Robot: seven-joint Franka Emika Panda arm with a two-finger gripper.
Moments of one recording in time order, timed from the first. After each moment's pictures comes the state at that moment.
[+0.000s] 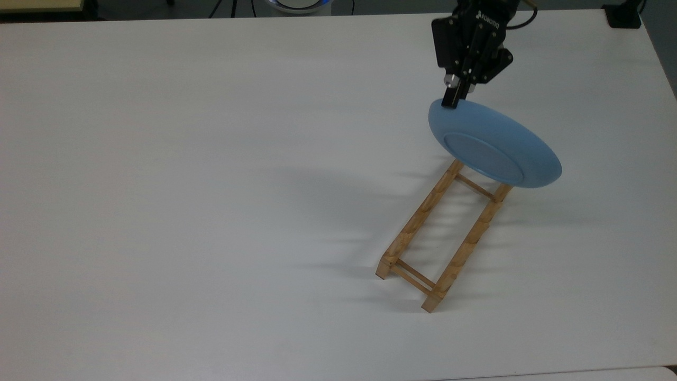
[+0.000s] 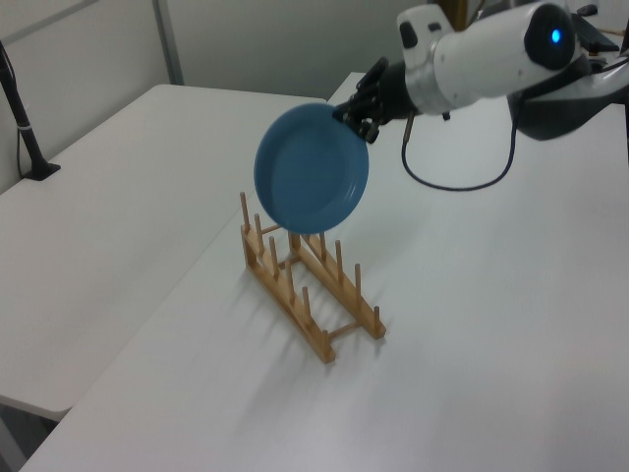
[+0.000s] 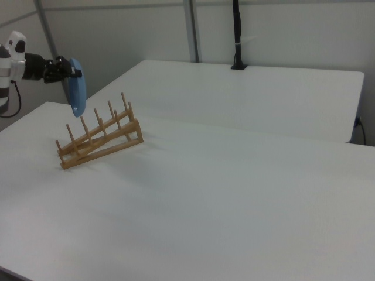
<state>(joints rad) -0.01 0.13 0.58 -1.79 -1.30 2.30 0.91</state>
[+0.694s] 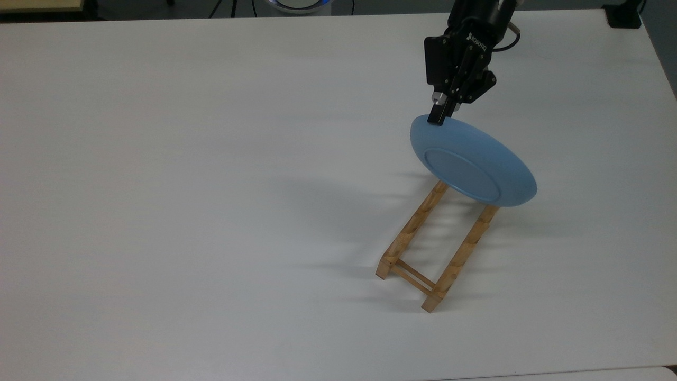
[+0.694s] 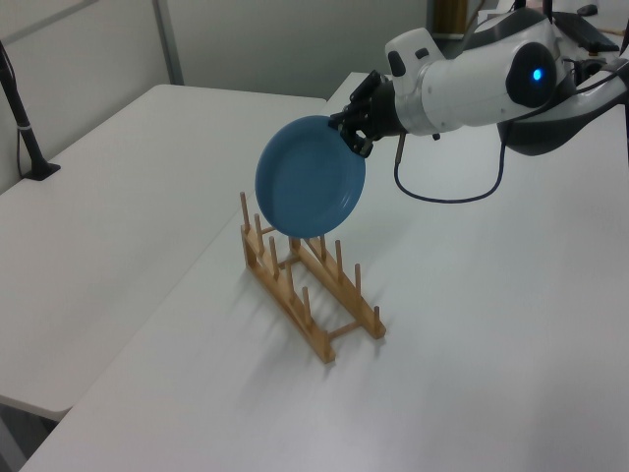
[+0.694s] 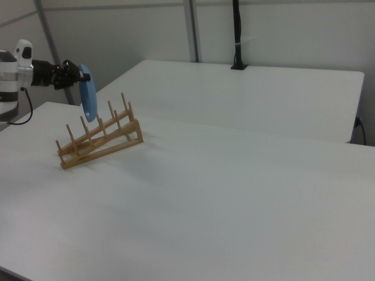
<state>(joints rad) -0.01 0.18 0.58 -1.79 -1.42 2.24 0.91</state>
